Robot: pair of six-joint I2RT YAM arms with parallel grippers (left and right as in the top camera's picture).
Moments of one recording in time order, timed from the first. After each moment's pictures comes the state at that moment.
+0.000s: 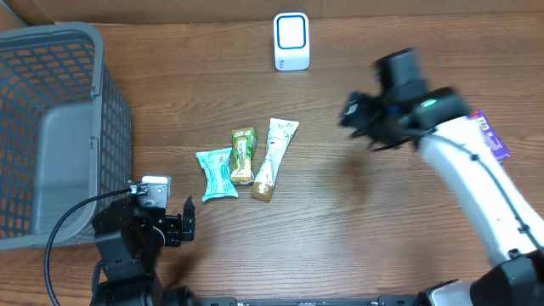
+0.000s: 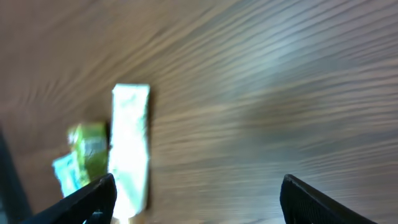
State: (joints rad) left arm 0.21 0.49 0.62 -0.82 0.08 0.24; right arm 0.36 1.60 1.40 -0.92 -0.10 0.71
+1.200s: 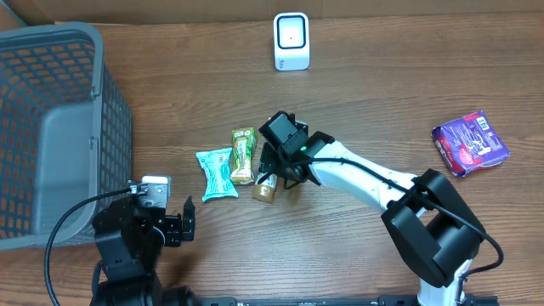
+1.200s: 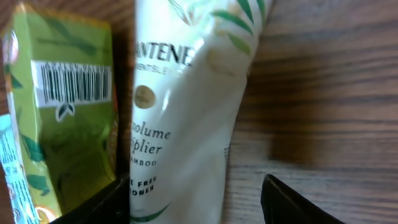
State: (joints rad) left arm 0.21 0.49 0.62 -0.82 0.08 0.24; right arm 0.76 1.97 1.31 -0.51 -0.05 0.96
